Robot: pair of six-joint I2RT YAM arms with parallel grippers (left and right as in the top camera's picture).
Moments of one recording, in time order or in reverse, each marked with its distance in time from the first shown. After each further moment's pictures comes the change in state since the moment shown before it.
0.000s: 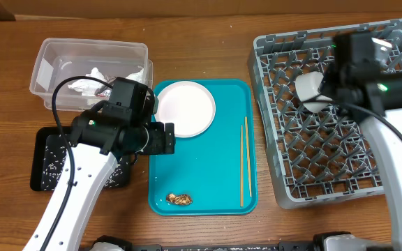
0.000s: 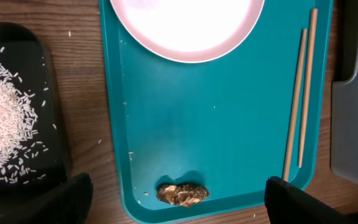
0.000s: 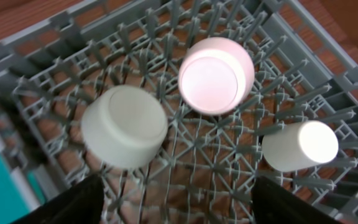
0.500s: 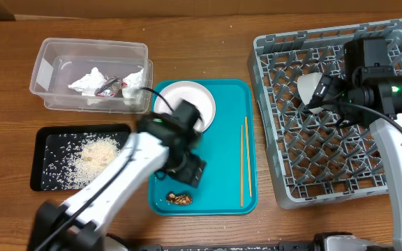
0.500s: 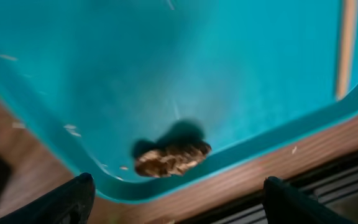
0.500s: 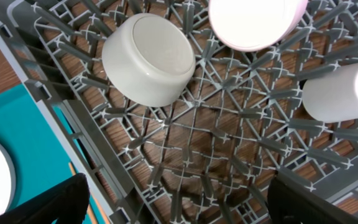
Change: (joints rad) left arm -0.302 0.227 -0.114 -0.016 -0.003 0.126; right arm -0.052 -0.002 0.000 -0.129 -0.246 0.002
